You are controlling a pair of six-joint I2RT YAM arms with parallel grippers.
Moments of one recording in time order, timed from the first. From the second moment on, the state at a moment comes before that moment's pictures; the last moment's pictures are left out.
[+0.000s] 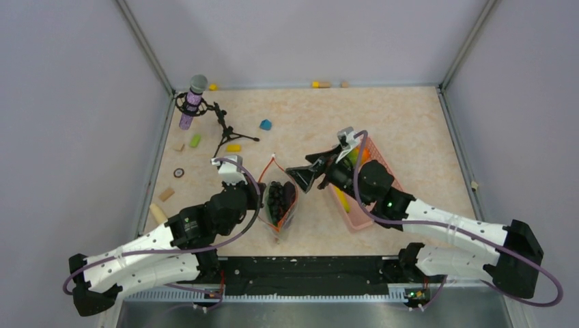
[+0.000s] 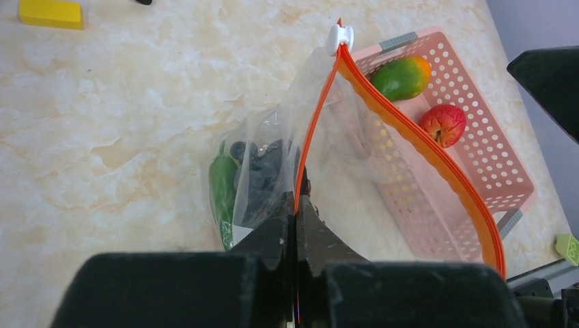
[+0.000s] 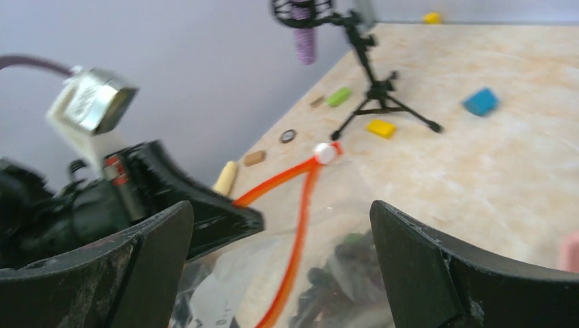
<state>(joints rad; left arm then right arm) -1.09 0.68 0.69 -0.45 -0.67 -0.75 0.99 1.07 0.69 0.48 0.00 0.48</state>
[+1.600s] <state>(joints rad) -1.09 0.68 0.68 -0.45 -0.67 -0.75 0.55 1.35 0.66 -0.27 0.72 0.98</state>
